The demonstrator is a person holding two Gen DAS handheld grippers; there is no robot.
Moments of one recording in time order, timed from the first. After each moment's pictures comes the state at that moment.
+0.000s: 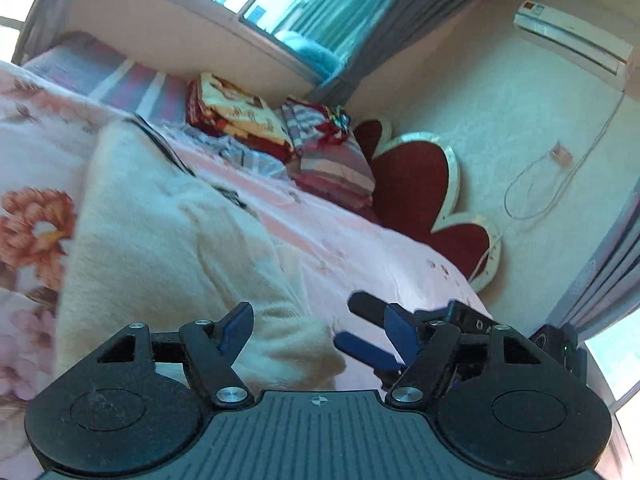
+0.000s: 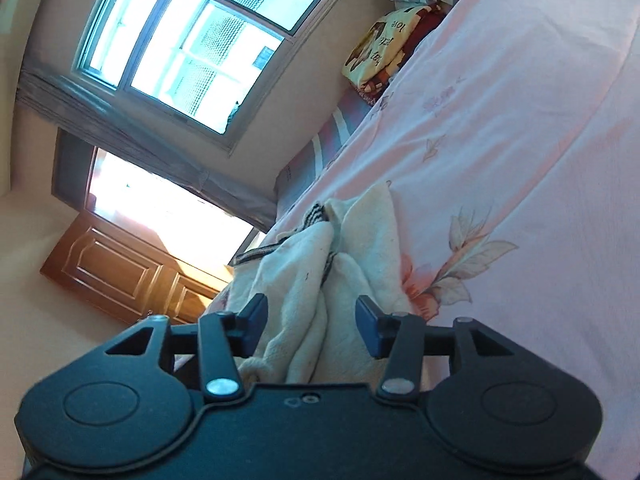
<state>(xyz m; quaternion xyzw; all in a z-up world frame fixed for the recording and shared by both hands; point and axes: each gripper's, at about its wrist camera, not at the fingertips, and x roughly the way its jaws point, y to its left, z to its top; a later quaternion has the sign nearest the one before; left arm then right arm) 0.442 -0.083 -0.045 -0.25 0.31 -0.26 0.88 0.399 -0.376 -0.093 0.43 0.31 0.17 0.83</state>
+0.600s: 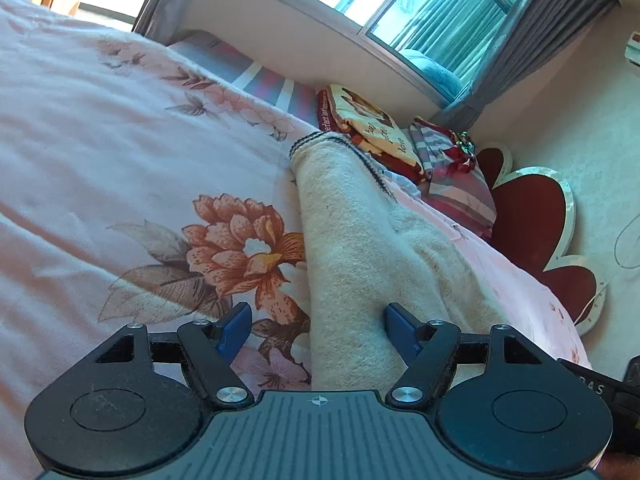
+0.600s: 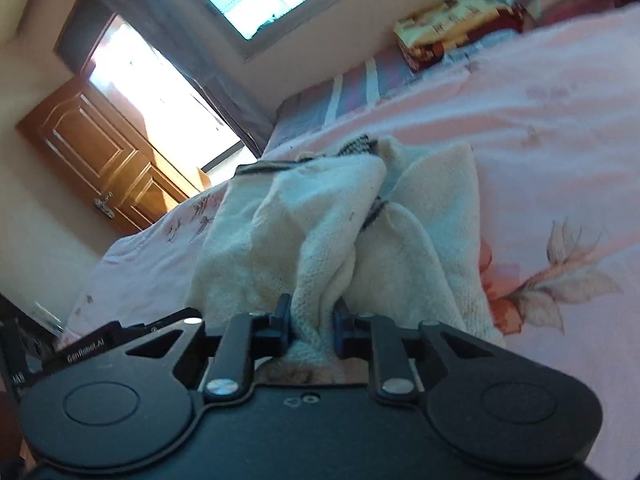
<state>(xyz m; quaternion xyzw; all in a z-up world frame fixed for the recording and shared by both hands) 0.478 -0.019 -0.112 -0.24 0.35 -0.10 0.90 0.421 -0.294 -0.069 0.18 0.33 0.19 0.91</state>
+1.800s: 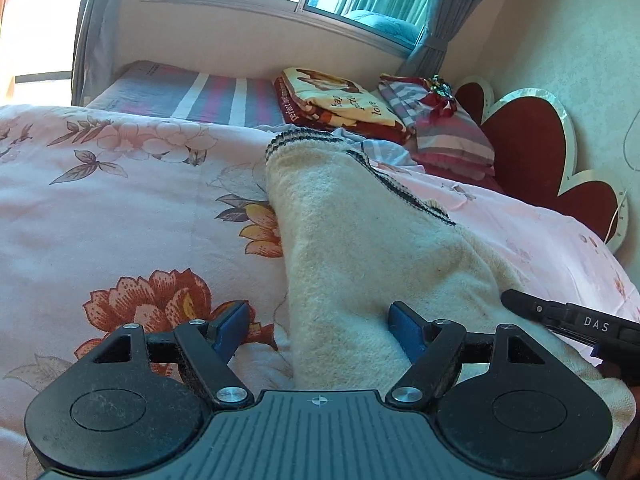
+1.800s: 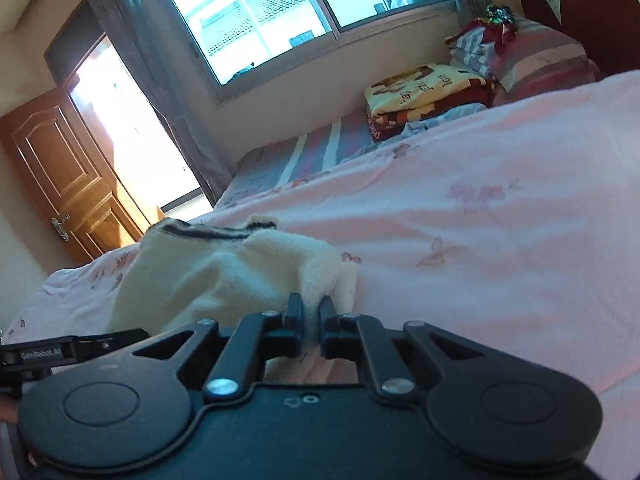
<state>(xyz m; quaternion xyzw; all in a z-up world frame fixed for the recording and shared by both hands) 0.538 -0.076 -0.111 -0.11 0.37 -0.13 0.91 0.496 -0.364 -0.118 0.20 0.30 0.13 0.93</state>
